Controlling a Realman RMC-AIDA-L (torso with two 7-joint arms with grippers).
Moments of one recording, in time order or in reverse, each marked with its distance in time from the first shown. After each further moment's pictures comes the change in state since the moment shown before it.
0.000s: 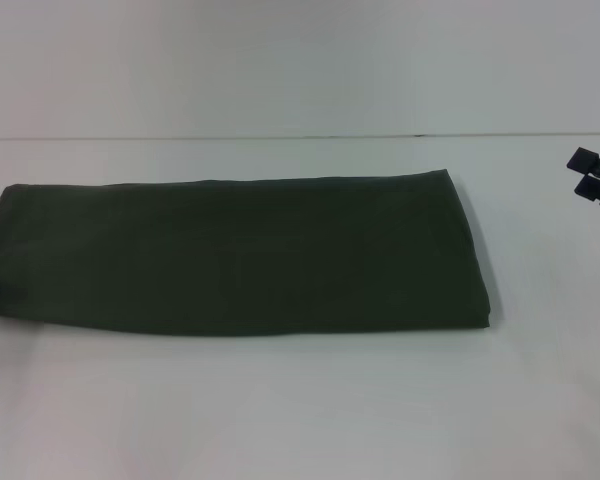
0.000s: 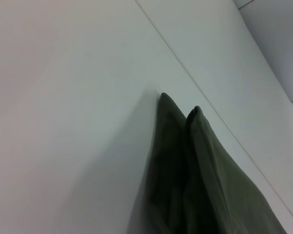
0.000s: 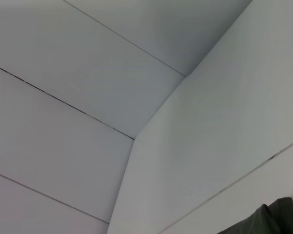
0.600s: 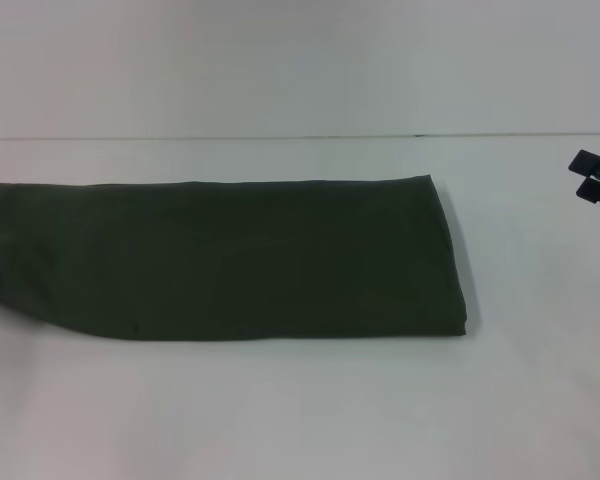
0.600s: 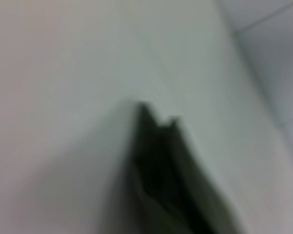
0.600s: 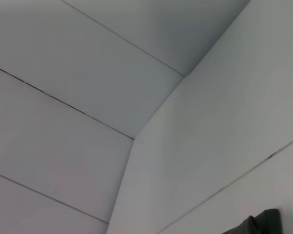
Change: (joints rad) left arm 0.007 -0.006 -0.031 0.025 -0.050 0.023 -0.020; right arm -0.005 -0.001 0.001 0.003 0.002 -0.001 -0.004
